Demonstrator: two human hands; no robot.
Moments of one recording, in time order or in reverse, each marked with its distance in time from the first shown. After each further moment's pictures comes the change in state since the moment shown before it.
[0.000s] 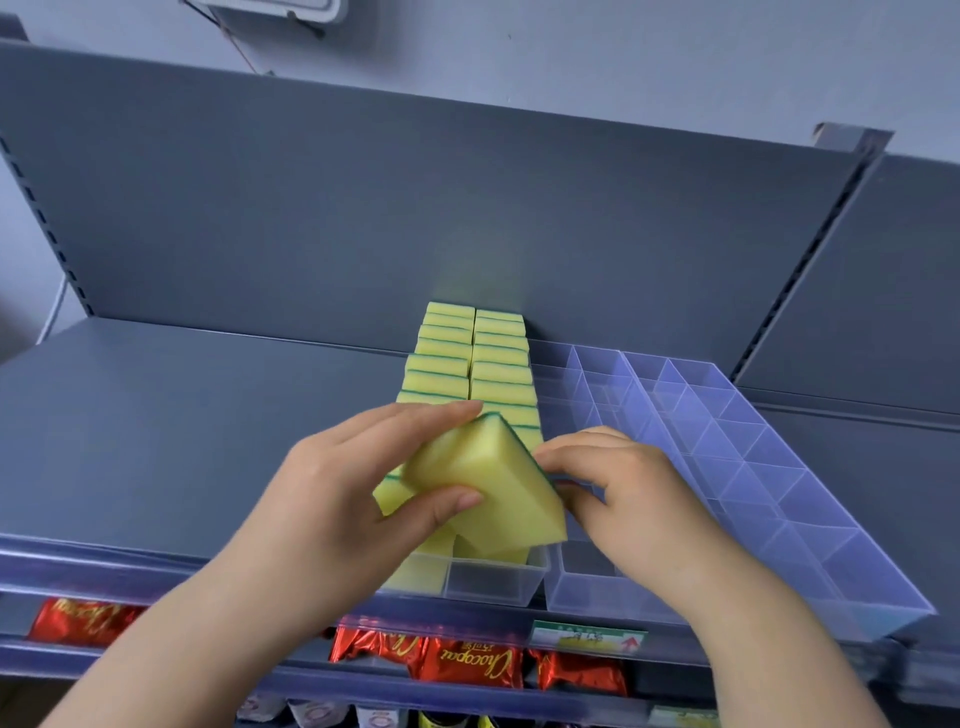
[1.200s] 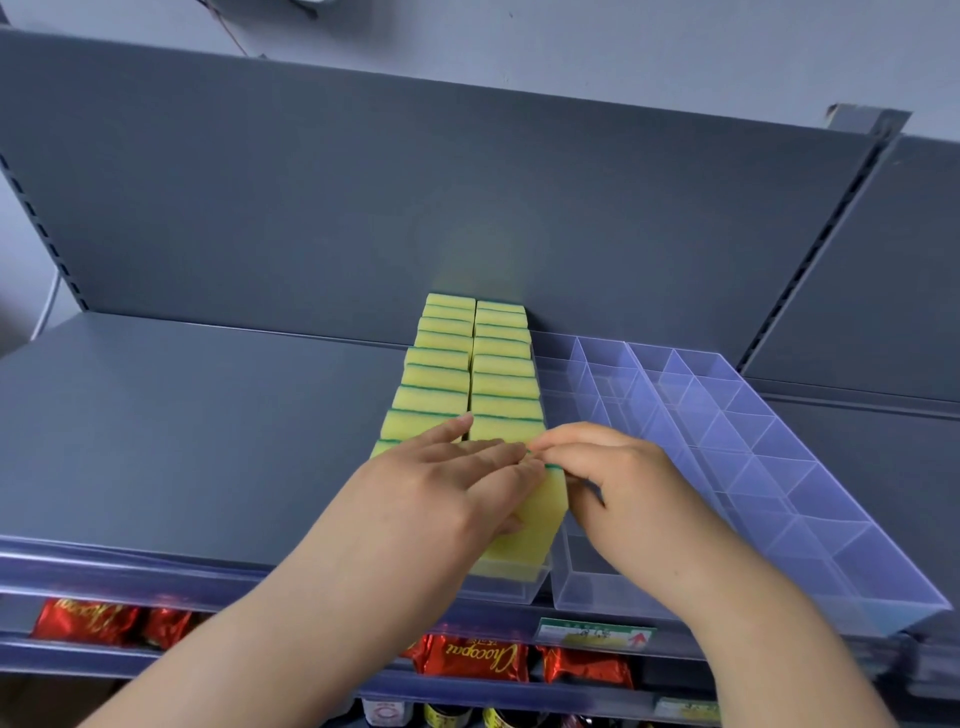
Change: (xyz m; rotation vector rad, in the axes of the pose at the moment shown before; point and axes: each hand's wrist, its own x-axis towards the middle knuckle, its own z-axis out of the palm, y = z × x) left_hand 0.008 -0.005 0.035 0.424 -0.150 0.351; right_hand 0.001 -0.006 0.001 -0.095 -0.042 0.040
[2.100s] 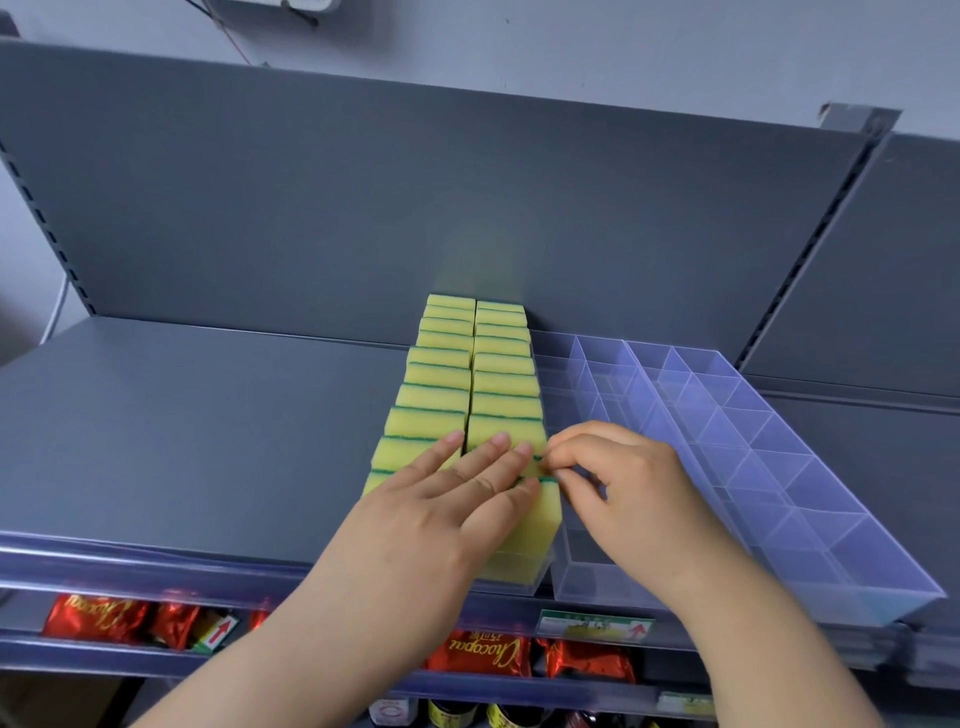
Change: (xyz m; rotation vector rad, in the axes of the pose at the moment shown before) left_hand -0.020 0.010 0.007 0.063 -0.099 -0.029; right_hand -0.006 0.012 0.011 0.015 0.255 -0.112
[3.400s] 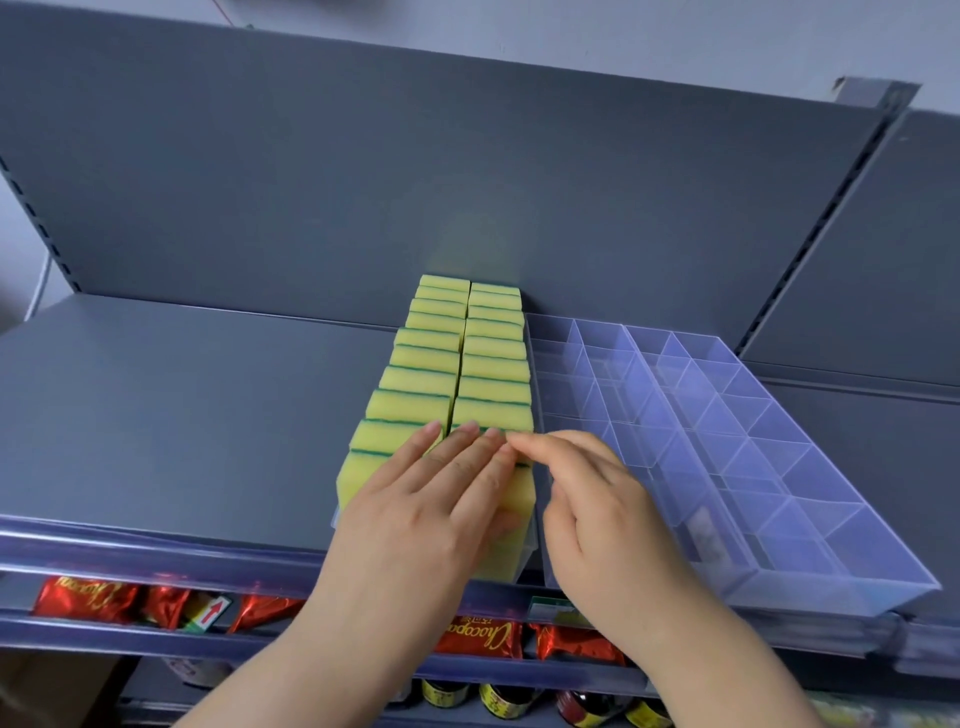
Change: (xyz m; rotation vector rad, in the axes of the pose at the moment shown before) left_hand -0.002 0.010 0.023 0.063 0.109 -0.158; right_hand -0.021 -0.022 0.013 0.018 -0.063 0.083
